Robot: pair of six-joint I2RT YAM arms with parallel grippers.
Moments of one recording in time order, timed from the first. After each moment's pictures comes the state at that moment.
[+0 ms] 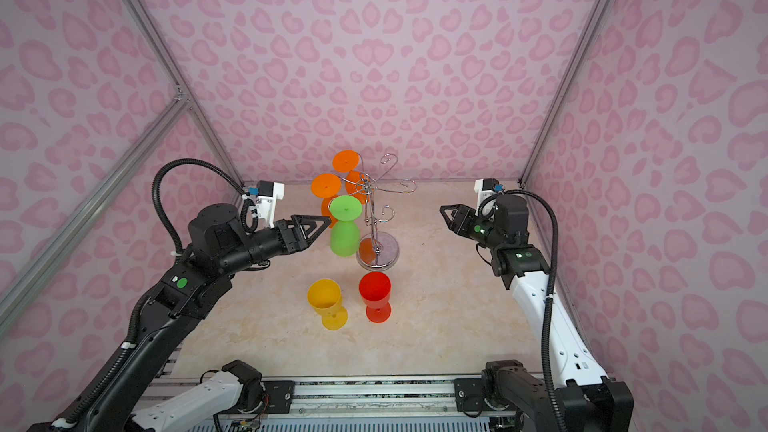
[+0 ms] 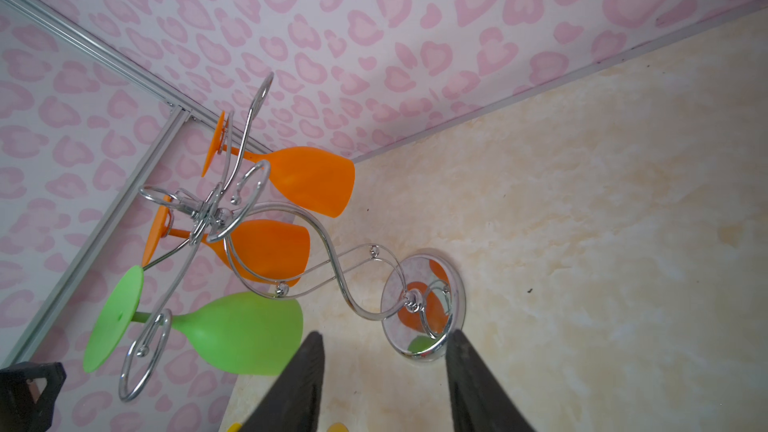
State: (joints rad) left arm -0.46 0.99 1.18 -0.44 0.46 -0.74; right arm 0.07 1.12 1.00 -0.26 -0.50 0.59
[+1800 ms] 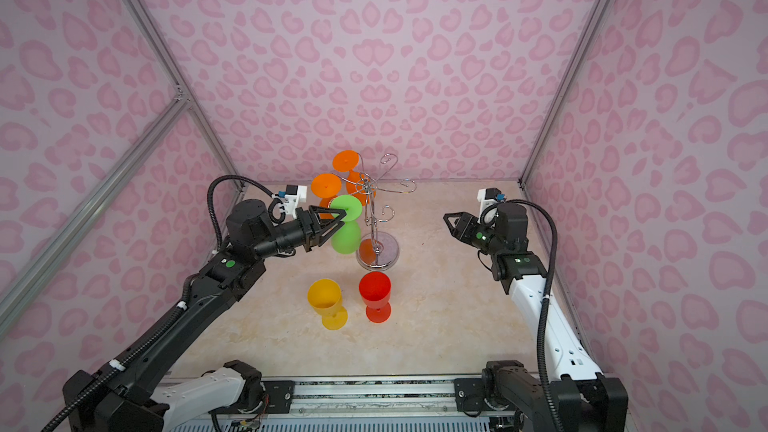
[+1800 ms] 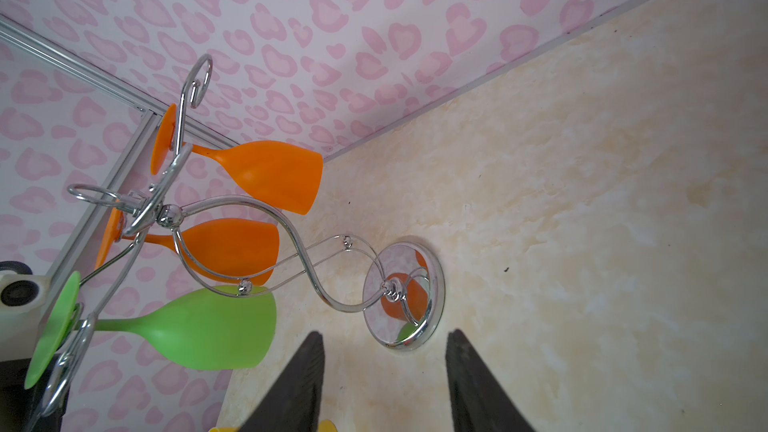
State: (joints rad) left arm -0.43 1.13 1.02 -0.04 0.62 -1.21; right arm 0.04 1.12 0.91 -0.21 -0.52 0.61
